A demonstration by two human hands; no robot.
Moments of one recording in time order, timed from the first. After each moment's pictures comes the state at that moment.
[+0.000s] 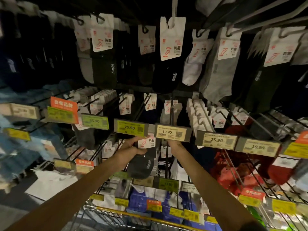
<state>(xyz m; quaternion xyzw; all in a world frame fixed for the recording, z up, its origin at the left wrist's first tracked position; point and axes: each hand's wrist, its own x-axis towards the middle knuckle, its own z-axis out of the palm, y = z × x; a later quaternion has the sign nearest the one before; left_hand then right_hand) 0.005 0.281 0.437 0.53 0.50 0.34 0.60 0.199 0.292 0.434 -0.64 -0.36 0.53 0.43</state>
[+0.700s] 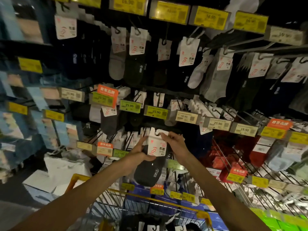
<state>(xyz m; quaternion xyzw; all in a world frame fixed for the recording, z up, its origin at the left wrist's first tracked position) -0.070 0.159 0.447 0.53 0.42 0.32 0.66 0.109 0.163 0.466 -0.57 -0.44 0.47 0.51</state>
